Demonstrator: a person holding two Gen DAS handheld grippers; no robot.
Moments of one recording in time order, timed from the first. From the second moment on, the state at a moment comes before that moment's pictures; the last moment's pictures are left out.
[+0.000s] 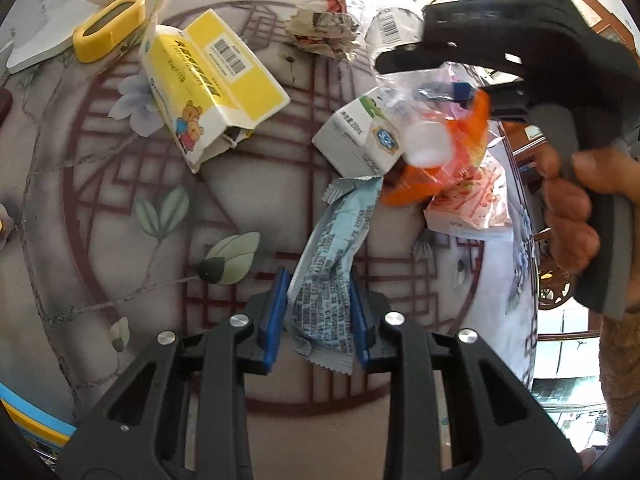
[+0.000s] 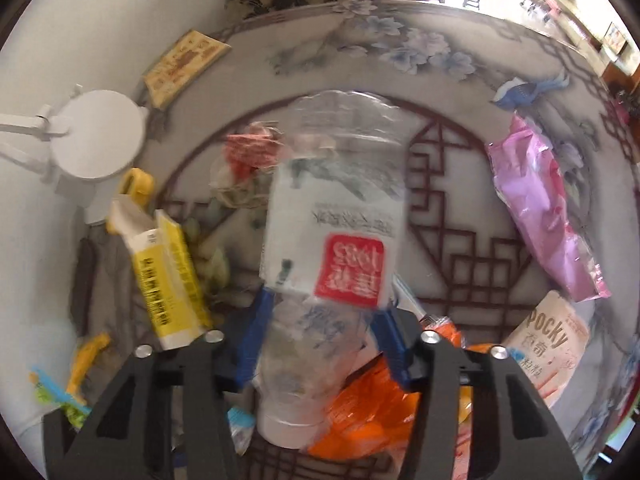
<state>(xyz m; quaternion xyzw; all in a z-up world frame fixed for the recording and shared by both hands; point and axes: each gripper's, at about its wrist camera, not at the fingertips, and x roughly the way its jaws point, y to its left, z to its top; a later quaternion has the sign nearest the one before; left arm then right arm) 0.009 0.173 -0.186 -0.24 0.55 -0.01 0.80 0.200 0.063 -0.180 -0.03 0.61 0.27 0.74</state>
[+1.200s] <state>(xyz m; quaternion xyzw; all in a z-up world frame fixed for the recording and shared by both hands) -0.001 0.097 -0.138 -0.21 0.53 -0.07 0.82 0.060 -0.122 -0.111 0.20 0.58 0.28 0.74</state>
